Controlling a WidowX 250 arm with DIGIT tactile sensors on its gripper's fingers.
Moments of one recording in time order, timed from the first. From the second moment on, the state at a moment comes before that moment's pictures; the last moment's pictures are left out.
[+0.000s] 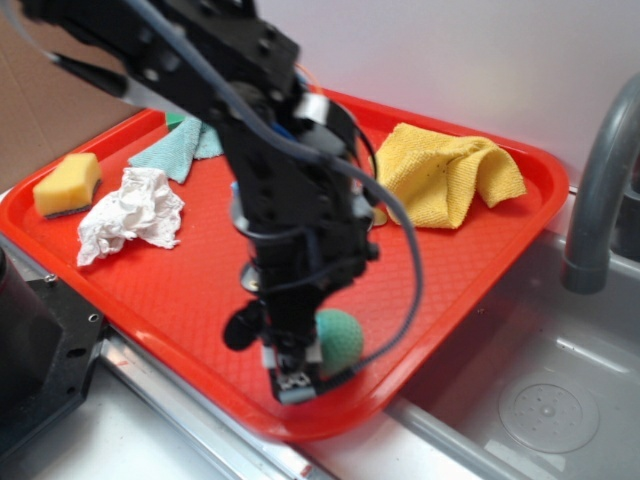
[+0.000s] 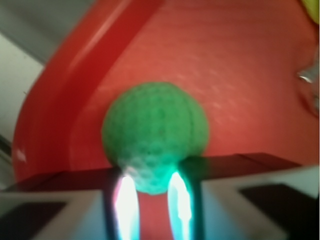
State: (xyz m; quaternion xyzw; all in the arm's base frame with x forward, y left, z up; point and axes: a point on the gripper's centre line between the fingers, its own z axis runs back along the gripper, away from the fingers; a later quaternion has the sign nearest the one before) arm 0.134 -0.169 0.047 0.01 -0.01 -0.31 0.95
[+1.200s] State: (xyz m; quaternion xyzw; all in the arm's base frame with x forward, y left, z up) arm 0.151 -0.197 0.025 -0.06 -0.02 -0.33 0.94
